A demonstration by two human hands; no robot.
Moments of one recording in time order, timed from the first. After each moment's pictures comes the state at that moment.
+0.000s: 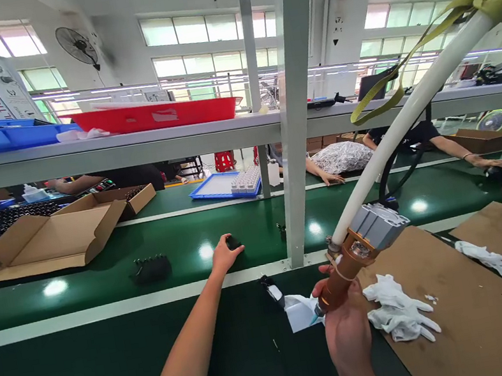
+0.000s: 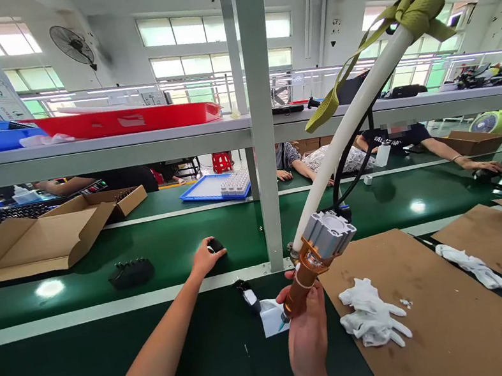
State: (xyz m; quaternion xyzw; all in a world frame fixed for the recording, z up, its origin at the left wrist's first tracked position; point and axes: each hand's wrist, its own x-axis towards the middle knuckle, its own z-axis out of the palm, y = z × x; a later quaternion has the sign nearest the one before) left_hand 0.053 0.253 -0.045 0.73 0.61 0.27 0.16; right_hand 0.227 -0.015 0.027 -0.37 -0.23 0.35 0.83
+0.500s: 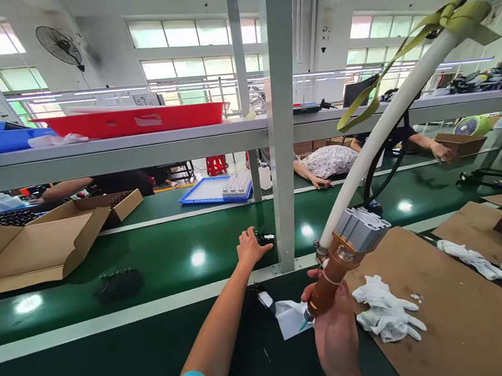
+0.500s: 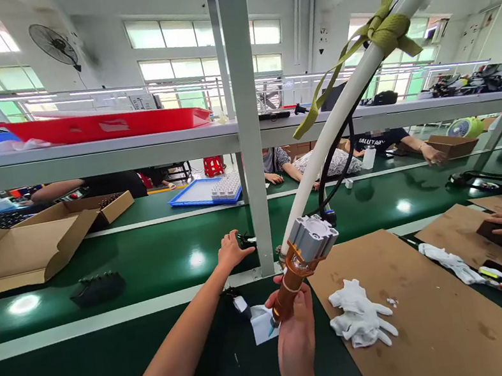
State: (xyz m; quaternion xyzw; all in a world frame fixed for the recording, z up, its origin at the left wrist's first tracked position) left_hand 0.162 0.238 -0.027 0.77 0.58 0.21 0.12; right_hand 0.226 -0.014 0.027 -0.36 -0.24 0.34 0.83
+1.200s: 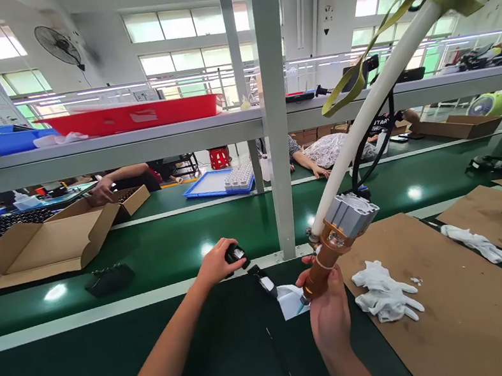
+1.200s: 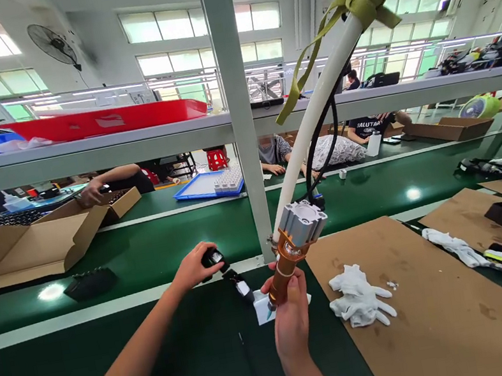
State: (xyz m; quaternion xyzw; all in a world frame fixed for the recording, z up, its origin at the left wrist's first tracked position) left_hand 0.040 0.178 0.011 0.85 0.46 0.21 0.13; right_hand 0.224 -0.016 0.027 -0.34 -0.25 0.36 0.83
